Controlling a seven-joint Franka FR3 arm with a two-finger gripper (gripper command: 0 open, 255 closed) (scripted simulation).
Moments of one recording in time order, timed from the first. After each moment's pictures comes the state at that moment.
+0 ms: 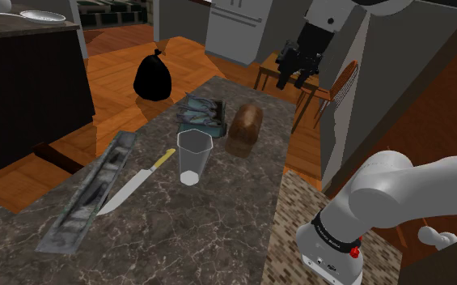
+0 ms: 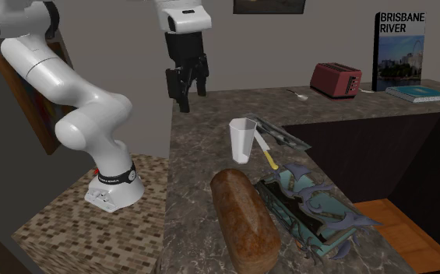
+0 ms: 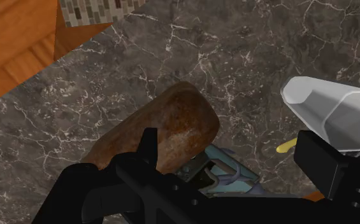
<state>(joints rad) 0.00 -0.76 -0.07 -2.37 0.03 1.66 0.06</state>
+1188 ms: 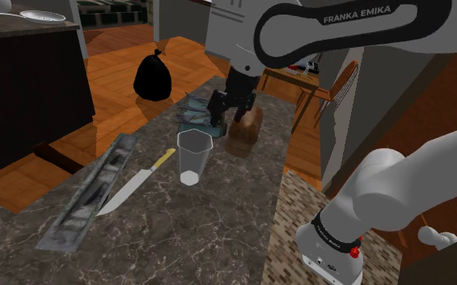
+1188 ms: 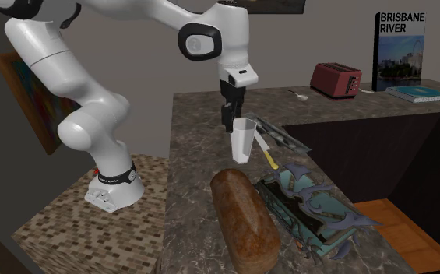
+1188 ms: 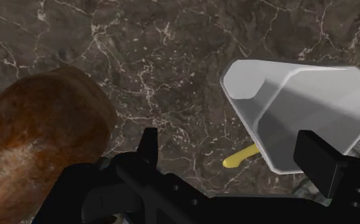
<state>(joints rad) 0.11 -0.44 0.14 -2.46 0.19 2.09 0.28</state>
